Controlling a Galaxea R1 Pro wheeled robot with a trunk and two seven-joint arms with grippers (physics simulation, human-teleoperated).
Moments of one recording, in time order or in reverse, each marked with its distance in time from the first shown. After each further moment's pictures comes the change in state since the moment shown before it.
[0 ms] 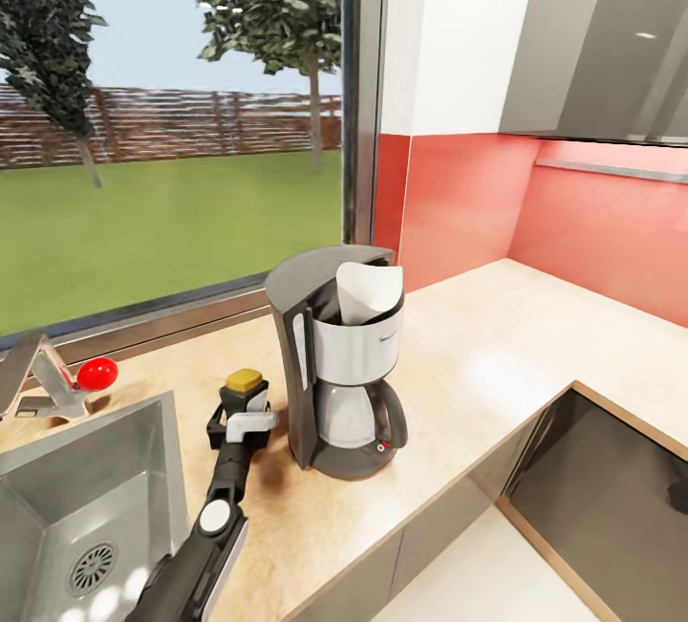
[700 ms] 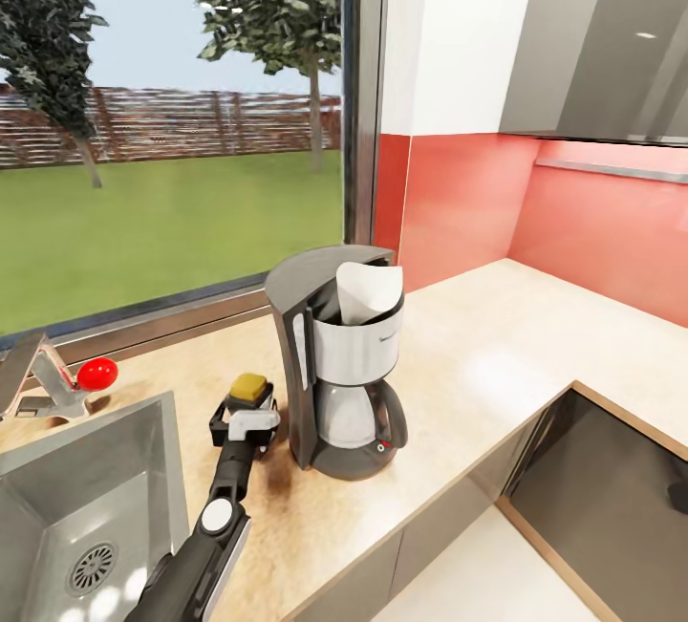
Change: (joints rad) left arm 0.001 0.003 -0.021 -0.018 -0.001 -0.001 0.005; right arm 0.000 0.000 0.001 0.000 0.000 0.000 0.000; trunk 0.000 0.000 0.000
